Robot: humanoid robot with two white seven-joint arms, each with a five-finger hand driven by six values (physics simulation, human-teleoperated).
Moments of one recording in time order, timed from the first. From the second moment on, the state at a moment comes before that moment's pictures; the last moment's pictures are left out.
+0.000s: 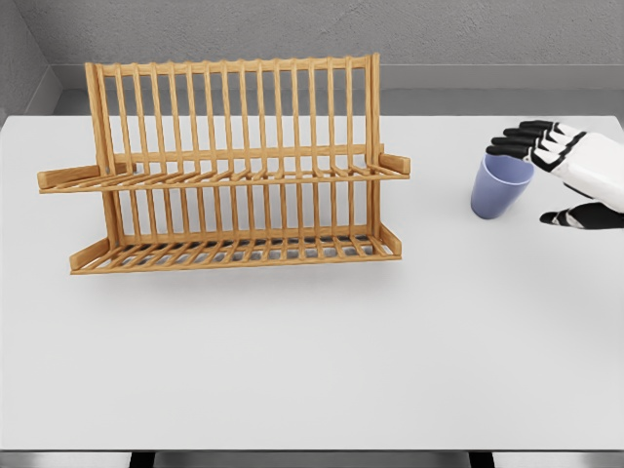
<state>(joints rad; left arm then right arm) 0.05 0.00 -0.25 -0.20 0.21 0.09 0.03 -0.19 -1.09 0.24 -1.71 0.20 -0.61 0.15</state>
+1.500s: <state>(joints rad) 0.05 0.00 -0.25 -0.20 0.21 0.09 0.03 -0.83 -0.82 0.69 -1.15 0.23 -0.54 0.61</state>
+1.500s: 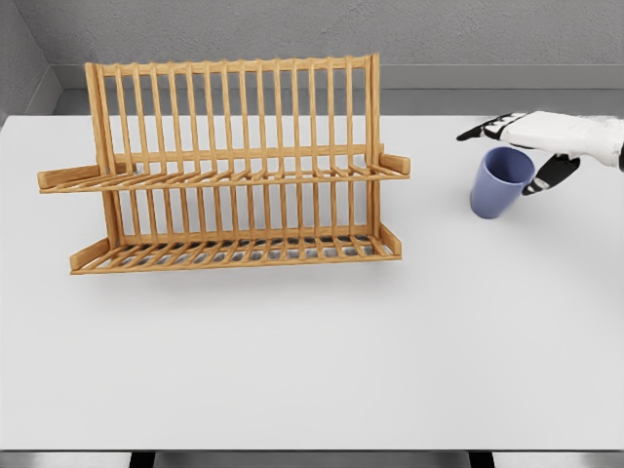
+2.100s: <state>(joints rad) 0.05 0.00 -0.25 -0.20 0.21 0.09 0.03 -0.86 -0.77 0.71 -1.01 0.25 -0.54 0.61</state>
